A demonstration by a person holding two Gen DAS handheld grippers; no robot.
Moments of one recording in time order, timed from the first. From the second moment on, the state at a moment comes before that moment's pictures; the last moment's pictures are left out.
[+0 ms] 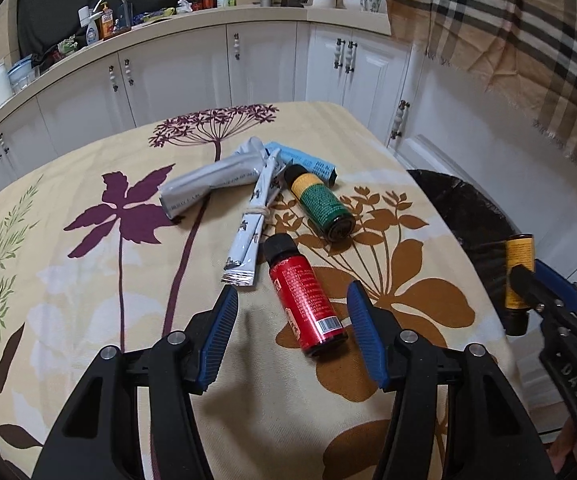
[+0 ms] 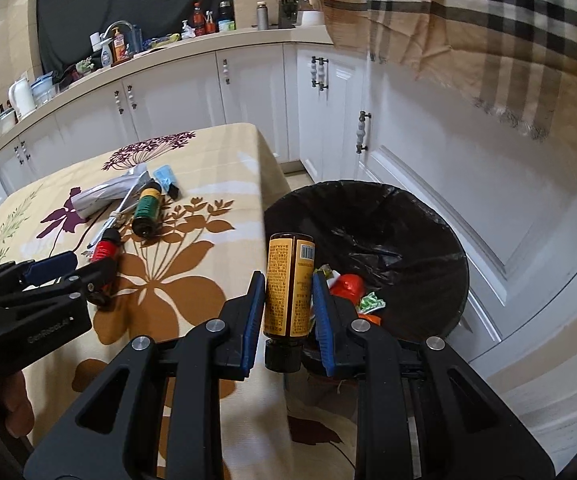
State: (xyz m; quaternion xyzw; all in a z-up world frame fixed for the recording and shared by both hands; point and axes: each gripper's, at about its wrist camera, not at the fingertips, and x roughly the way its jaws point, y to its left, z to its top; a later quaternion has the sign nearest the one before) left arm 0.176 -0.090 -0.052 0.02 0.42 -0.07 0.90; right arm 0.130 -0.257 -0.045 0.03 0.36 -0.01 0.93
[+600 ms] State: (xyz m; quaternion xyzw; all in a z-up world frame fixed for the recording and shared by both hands) left arm 0.176 -0.094 -0.057 0.04 0.43 -0.07 0.90; right arm 0.130 -0.273 -0.051 0.04 0.36 -0.02 0.93
